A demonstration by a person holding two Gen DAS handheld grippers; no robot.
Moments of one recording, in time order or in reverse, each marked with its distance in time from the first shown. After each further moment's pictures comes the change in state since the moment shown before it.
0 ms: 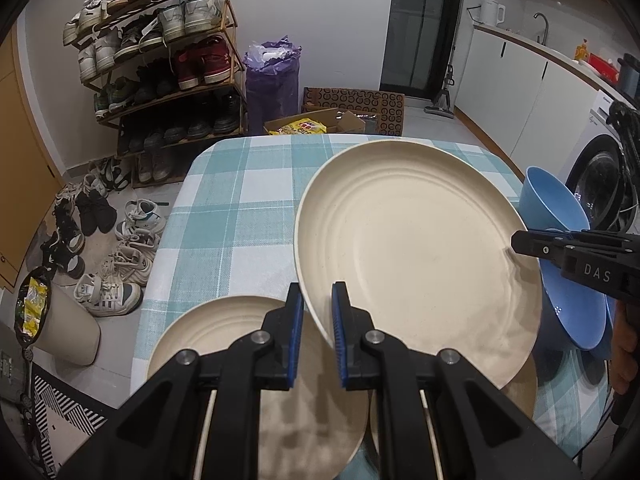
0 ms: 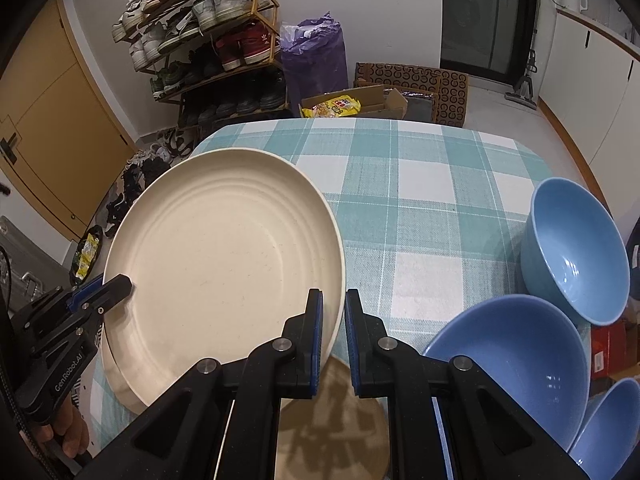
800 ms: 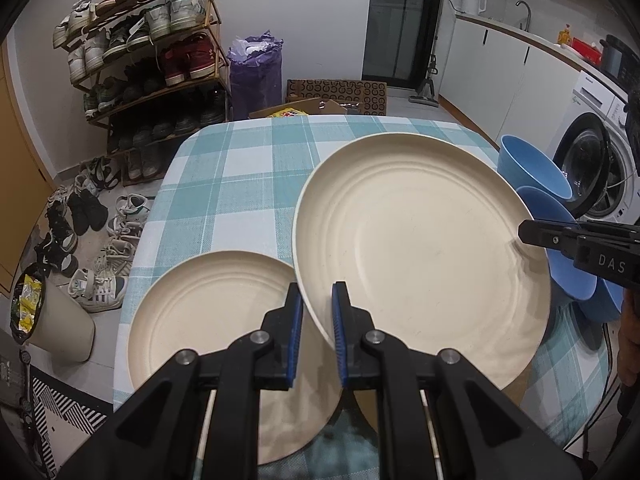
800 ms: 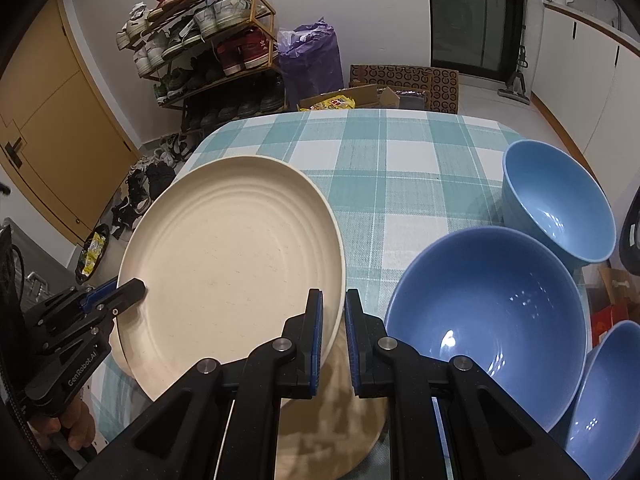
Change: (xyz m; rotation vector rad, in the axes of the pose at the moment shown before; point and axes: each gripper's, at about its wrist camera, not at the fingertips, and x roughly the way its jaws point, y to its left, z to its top) left arm -0.013 -0.018 -0.038 0.041 0.015 -0.036; right arm -0.028 -0.010 -0.055 0.018 -0.026 0.011
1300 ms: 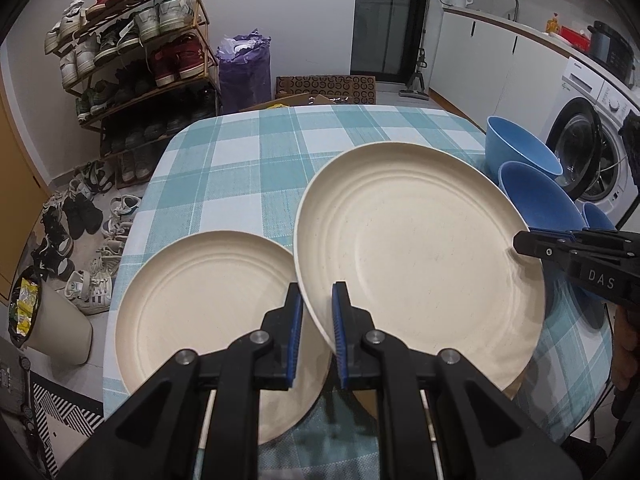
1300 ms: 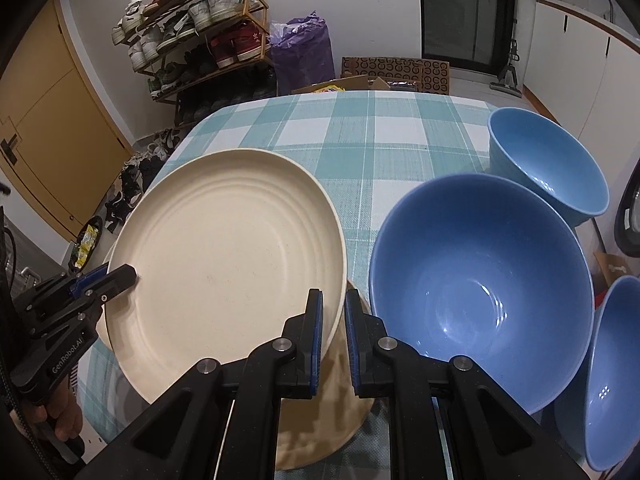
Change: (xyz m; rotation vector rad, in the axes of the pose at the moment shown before) left arm 0.000 -0.009 -0.022 0.036 0.002 -0.012; right arm 0.003 -0.007 -0.037 0.006 0.012 -0.030
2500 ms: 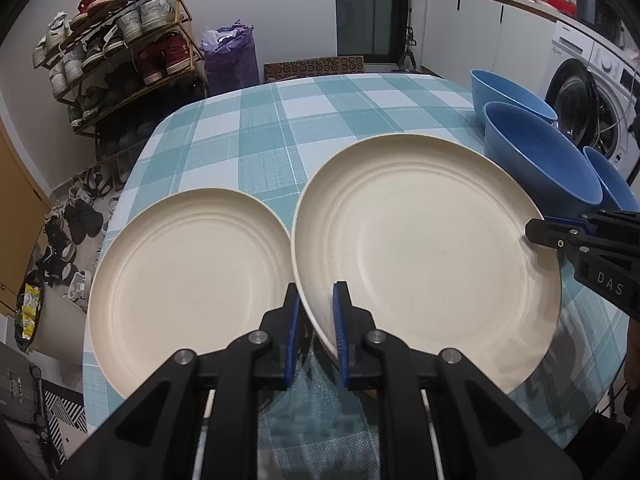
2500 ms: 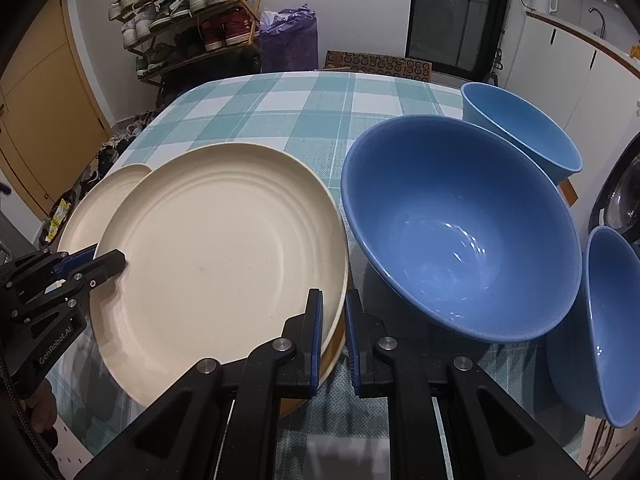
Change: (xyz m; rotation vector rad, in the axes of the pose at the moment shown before) left arm 0.017 -0.028 -0.039 0.081 0.037 0.029; right arm 0.008 -0.002 -0.059 -0.044 -0.003 -0.110
